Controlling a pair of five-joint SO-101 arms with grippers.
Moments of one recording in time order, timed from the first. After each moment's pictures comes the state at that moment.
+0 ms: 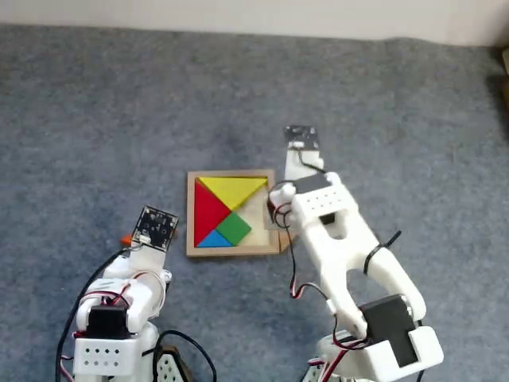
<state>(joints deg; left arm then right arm) -4.9 -101.3 95.9 73.9 -12.1 -25.3 -6.5 35.9 52.7 -16.5</state>
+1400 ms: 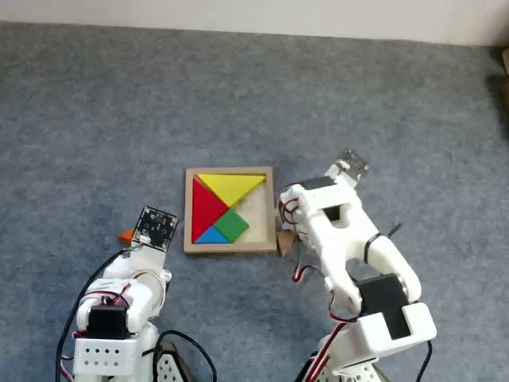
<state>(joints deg) -4.9 -101.3 95.9 73.9 -12.1 -20.7 4.0 35.3 51.2 -50.9</state>
